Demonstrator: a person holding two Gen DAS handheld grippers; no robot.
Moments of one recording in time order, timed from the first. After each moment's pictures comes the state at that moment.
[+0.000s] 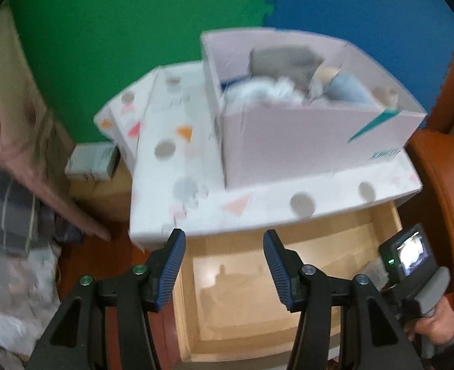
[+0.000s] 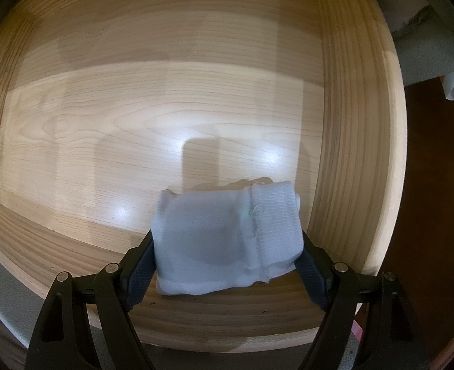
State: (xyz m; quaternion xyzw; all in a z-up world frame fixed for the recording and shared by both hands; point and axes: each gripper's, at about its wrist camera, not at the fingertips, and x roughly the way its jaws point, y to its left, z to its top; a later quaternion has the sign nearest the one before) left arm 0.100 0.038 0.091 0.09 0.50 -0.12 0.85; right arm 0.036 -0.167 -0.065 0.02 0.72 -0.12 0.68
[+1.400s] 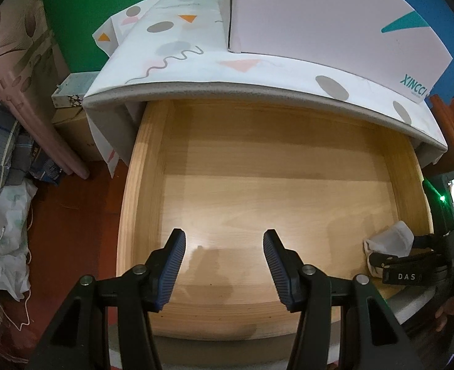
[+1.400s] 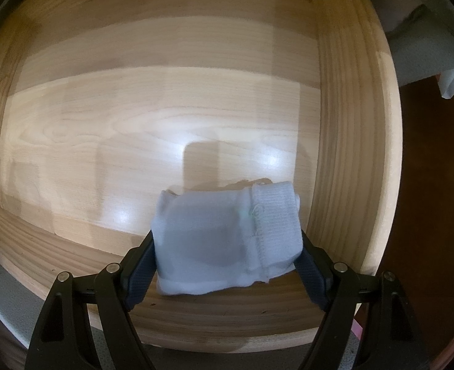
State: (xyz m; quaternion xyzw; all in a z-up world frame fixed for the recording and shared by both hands) left arm 0.051 0.048 -0.017 0.03 0.56 -0.10 0.83; right arm 0.034 -0.165 -0.064 0.02 0.71 -0.13 0.69
